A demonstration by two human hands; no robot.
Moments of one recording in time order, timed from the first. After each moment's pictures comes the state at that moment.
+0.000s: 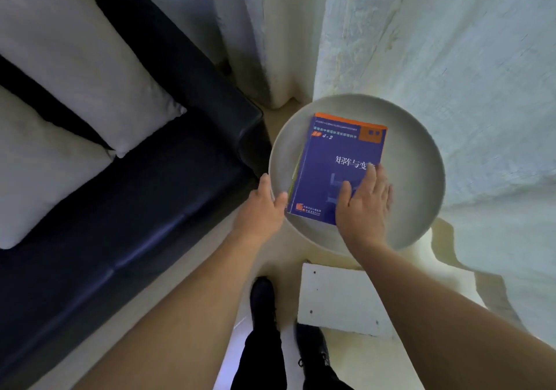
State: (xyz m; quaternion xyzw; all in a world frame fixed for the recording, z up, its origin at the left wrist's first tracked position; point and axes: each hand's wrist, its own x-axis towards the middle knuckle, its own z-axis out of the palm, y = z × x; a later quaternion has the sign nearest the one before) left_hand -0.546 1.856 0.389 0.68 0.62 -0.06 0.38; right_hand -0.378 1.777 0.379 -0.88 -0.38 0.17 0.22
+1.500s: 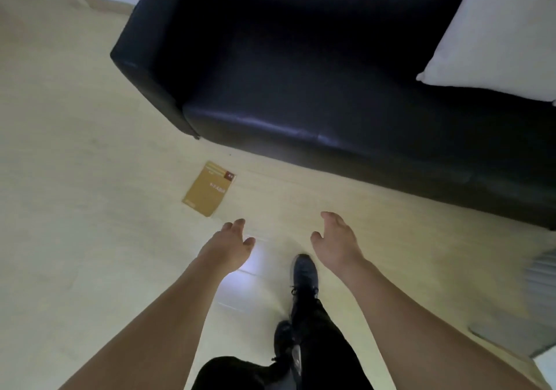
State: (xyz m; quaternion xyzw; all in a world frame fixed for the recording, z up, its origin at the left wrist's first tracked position) left_hand -1.406 1.319 0.371 0.29 0.85 -0.05 0.44; right_hand -1.227 1.458 0.379 -0.49 -0.76 0.38 -0.19
